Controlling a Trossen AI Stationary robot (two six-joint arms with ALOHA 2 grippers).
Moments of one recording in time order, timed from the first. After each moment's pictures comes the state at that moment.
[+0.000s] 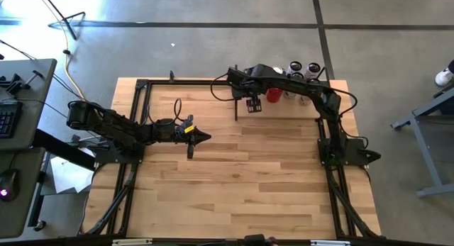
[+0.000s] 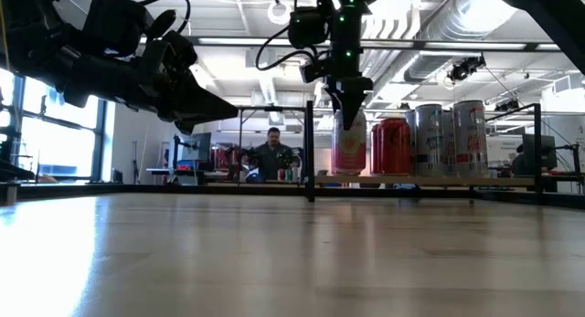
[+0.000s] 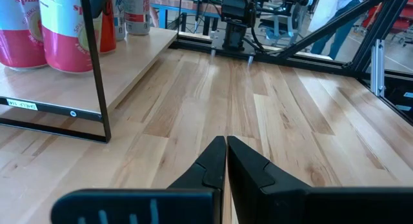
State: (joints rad) left arm 0.09 1.41 0.23 0.98 0.02 -0.14; right arm -0.38 2.04 1.95 -1.28 0.36 -0.52
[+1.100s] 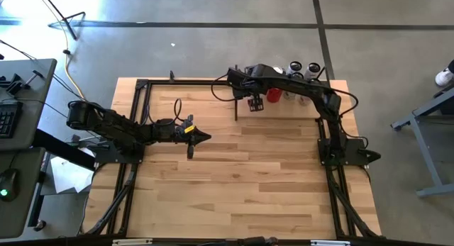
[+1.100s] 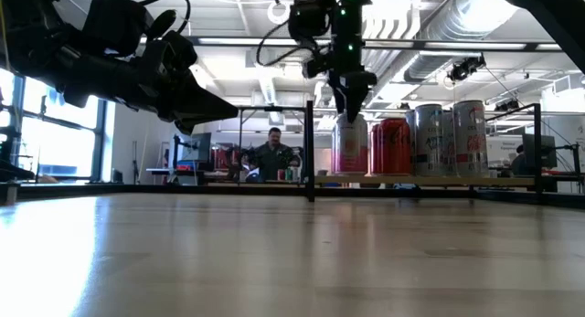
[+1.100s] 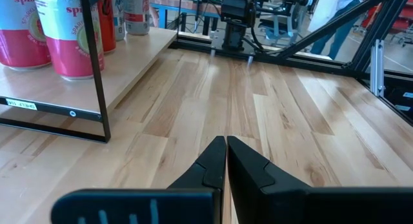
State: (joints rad) left arm 0.09 1.41 0.23 0.98 0.02 -0.14; right arm -0.37 2.04 1.97 -1.32 0.44 -0.54
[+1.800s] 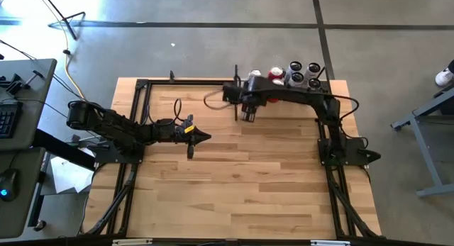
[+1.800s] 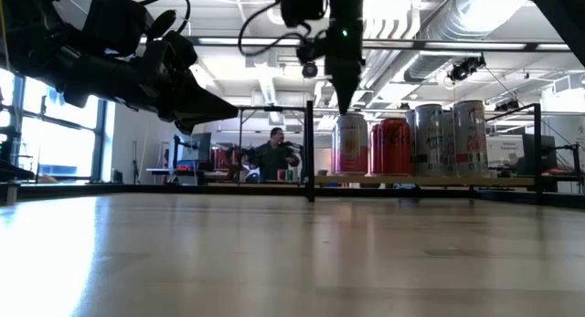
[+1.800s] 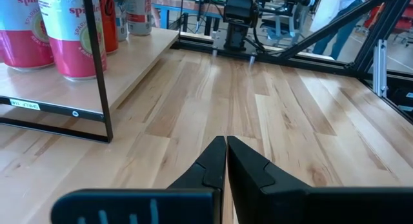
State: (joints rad) left arm 0.09 1.41 0.23 0.98 0.01 -0.14; right arm -0.23 2.03 2.00 -1.40 0.48 -0.04
